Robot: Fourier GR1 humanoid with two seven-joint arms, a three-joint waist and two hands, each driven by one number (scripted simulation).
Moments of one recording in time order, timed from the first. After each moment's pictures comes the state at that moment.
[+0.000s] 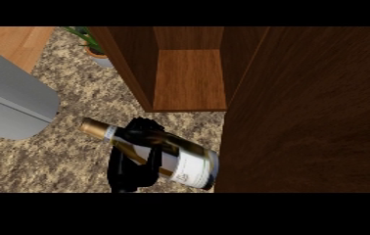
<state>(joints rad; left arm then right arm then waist) 0.02 0.03 -0.47 -1.60 0.54 0.40 -0.29 -0.08 -0.09 0.12 -2.44 -0.14 0.08 0.55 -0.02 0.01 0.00</state>
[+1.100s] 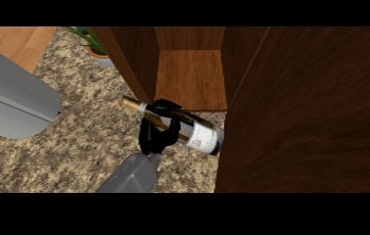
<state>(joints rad) -0.41 0.00 -0.53 -0.85 0.93 0.28 -0.72 -0.08 -0.08 0.07 -2.39 -0.19 0.13 0.53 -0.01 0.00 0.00</state>
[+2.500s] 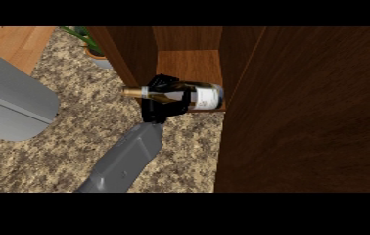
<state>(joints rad) -0.72 0.00 -0.53 -0.53 1.15 0.33 -0.79 -0.06 -0.08 0.03 -2.38 -0.24 0.17 0.49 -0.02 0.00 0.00</state>
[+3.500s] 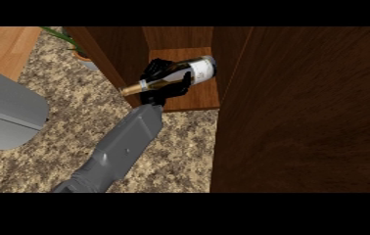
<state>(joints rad) -0.89 0.00 -0.51 -0.35 1.29 0.35 -0.73 -0.09 -0.07 0.06 -2.31 -0.23 0.20 0.43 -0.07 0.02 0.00</state>
